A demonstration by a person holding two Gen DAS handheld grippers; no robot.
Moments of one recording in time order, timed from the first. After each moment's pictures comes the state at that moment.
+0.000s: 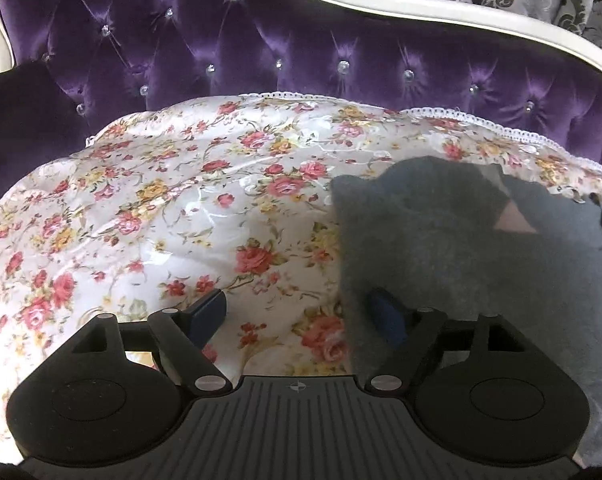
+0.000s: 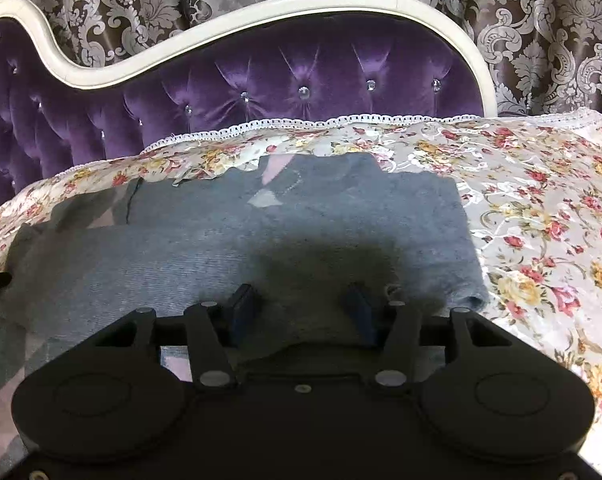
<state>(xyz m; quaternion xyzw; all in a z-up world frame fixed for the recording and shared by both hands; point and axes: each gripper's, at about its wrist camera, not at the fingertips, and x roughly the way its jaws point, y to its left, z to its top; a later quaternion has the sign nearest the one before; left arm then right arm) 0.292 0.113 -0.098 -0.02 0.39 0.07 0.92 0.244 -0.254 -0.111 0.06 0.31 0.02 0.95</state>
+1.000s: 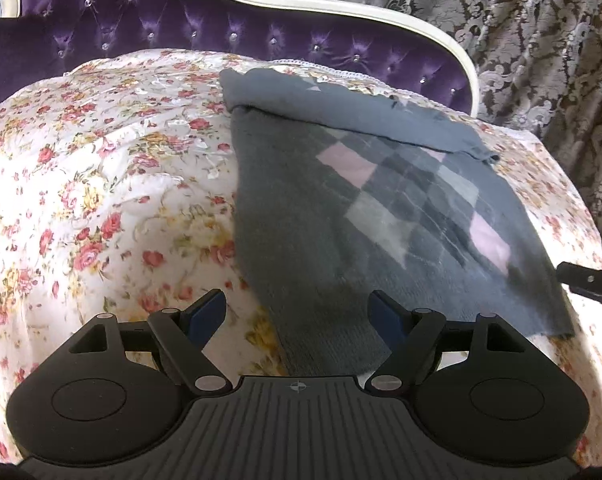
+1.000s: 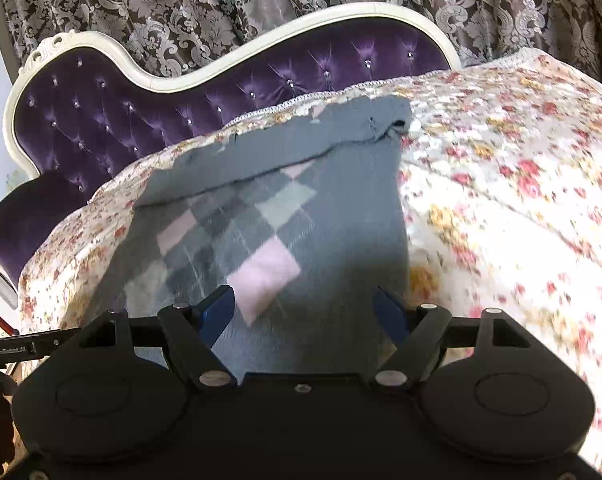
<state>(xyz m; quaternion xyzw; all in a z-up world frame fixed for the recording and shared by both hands) 0.010 0.077 -0.093 -0.06 0.38 -0.10 0.92 -0.008 -0.258 -0.091 0.15 0.31 0.07 0.94</state>
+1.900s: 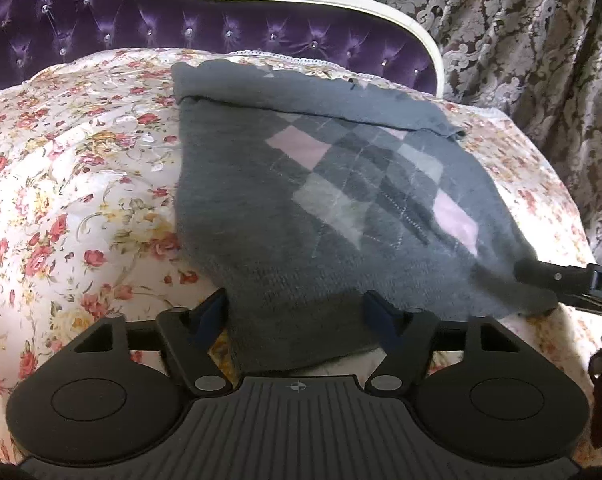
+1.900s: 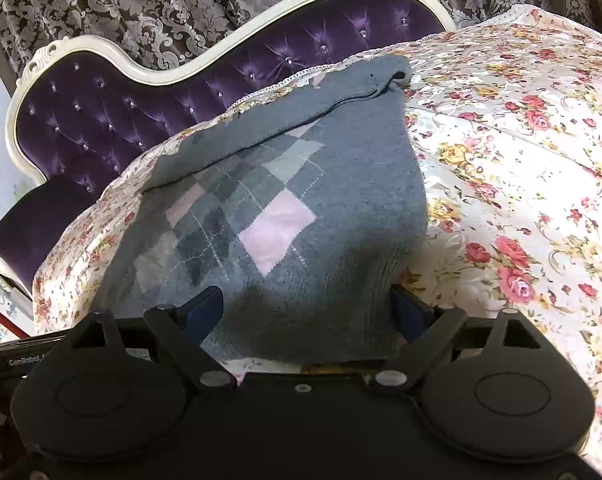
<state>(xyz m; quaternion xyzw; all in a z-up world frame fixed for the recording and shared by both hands) 0.009 0.052 -0.104 -0.05 0.38 -0.15 0.91 -0.022 -0.246 -0.122 0.20 0.32 0.08 0.92</state>
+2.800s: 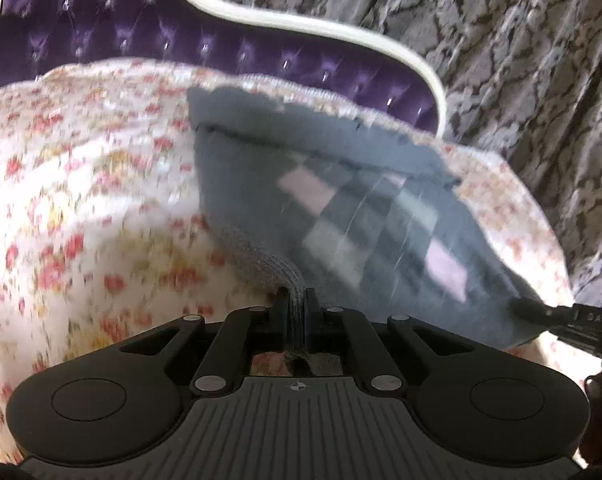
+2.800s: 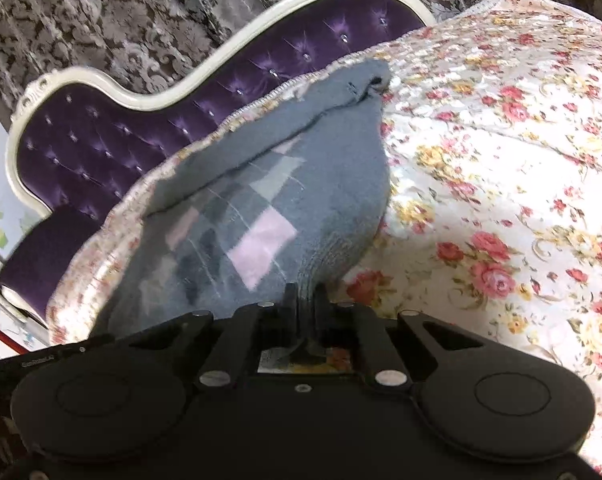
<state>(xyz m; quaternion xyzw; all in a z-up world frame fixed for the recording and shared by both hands) 0.013 0.073 -0.073 -0.11 0.35 -0.15 0.92 -0.027 -0.272 -0.113 0.26 0.31 0.09 0.91</state>
